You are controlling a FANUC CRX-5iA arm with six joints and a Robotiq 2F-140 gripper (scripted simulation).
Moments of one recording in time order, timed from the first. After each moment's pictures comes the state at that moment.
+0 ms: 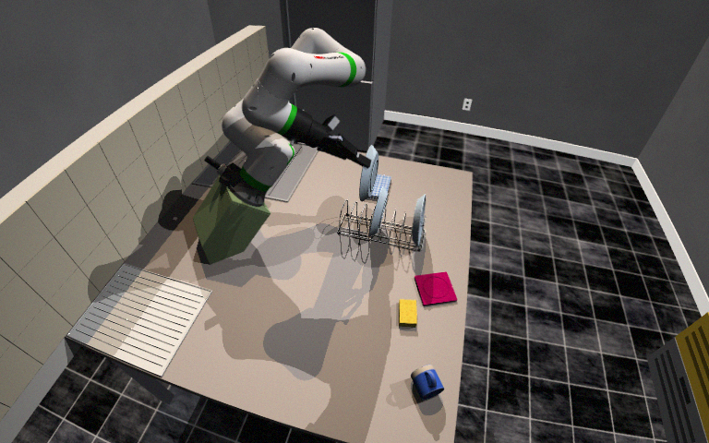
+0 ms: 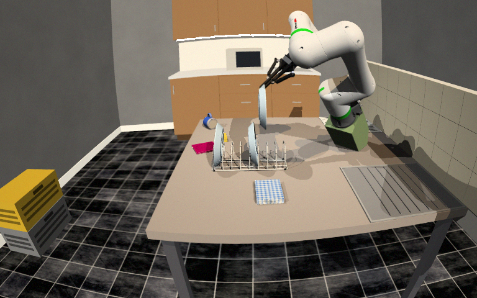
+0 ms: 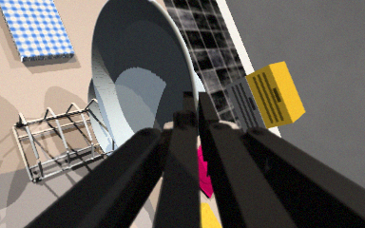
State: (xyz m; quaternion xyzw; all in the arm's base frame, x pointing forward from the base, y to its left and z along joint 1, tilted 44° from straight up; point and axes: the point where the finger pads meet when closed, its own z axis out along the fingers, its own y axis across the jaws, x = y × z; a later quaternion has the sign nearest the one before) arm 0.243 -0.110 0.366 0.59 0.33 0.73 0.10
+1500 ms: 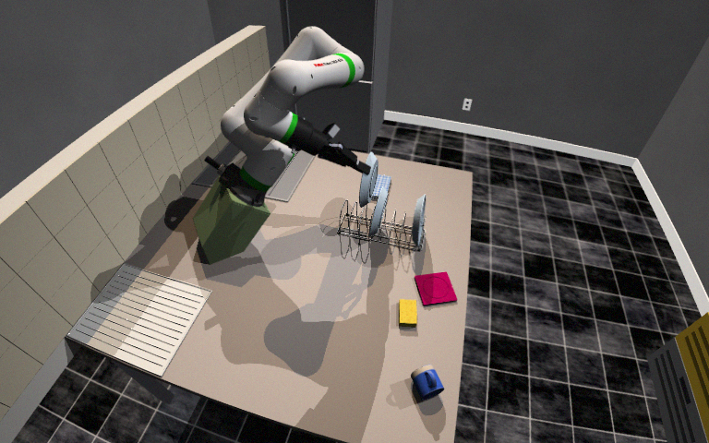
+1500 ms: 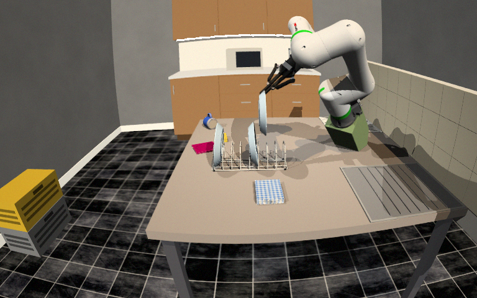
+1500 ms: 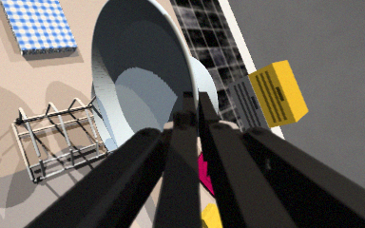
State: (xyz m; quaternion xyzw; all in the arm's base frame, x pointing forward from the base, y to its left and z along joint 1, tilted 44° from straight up) arm 0.259 -0.098 0.346 0.59 0.33 0.73 0.10
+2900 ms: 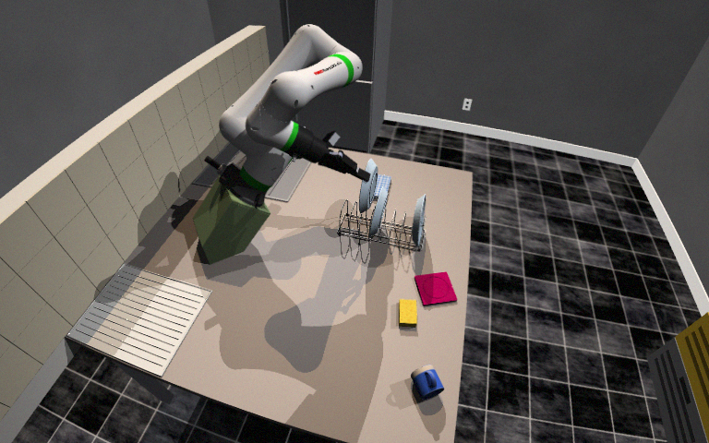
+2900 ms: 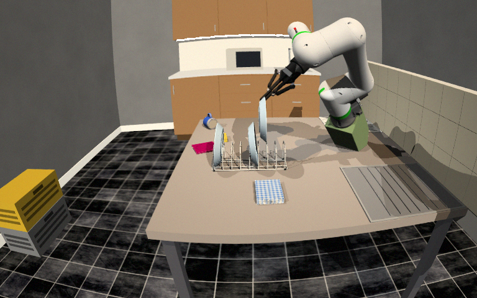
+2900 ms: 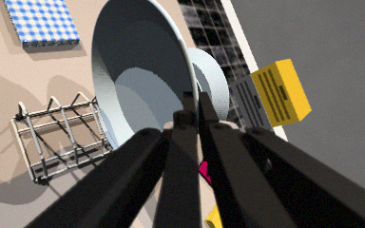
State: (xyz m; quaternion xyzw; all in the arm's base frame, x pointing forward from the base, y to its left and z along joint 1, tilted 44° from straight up) arm 0.275 -0.086 0.325 0.59 0.33 0.73 0.10
